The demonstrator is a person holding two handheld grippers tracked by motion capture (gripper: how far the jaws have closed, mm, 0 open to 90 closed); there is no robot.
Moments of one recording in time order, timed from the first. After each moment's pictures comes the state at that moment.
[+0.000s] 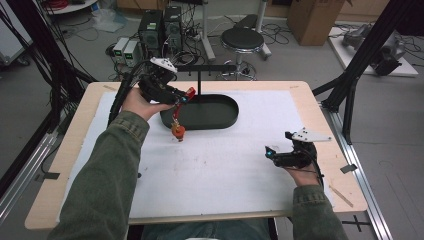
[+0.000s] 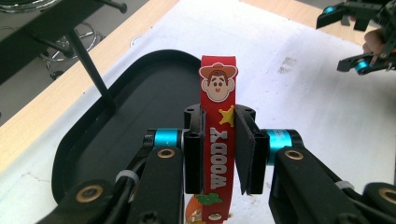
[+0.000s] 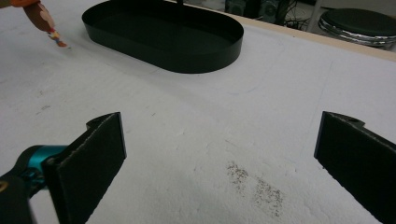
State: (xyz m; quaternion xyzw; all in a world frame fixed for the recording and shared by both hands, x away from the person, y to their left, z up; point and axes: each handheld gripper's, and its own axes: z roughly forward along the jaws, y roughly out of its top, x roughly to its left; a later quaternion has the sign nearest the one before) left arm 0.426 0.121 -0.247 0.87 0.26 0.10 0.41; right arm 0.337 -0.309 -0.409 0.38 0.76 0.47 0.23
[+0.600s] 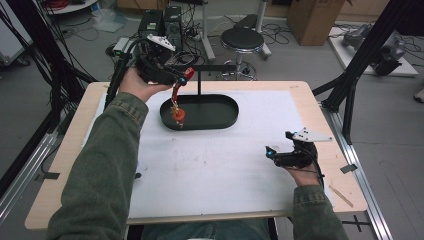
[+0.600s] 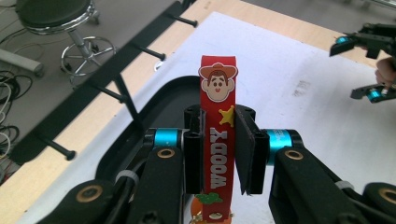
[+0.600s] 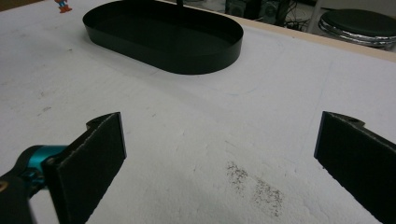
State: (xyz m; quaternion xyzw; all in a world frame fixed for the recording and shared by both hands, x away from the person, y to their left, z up) left arm 0.449 0.124 -0.207 0.86 0.27 0.13 0.42; right arm 0.336 -0.310 -0.408 0.38 0.76 0.48 0.23
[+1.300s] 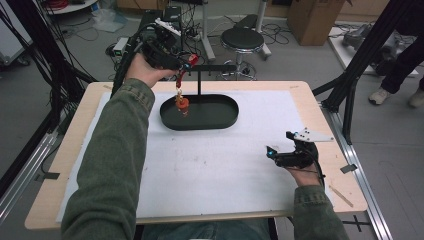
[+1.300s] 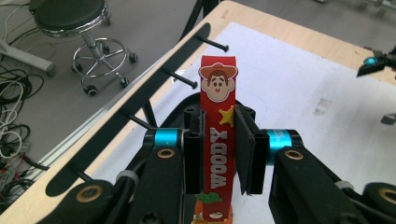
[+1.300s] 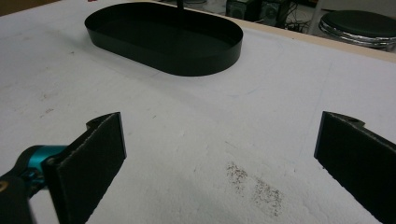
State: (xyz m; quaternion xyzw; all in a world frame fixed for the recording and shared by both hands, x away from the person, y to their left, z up) left arm 0.492 0.115 -0.199 0.85 0.29 0.13 0.42; right arm 0.336 -0.312 -0.408 0.38 0.75 0.48 0.23
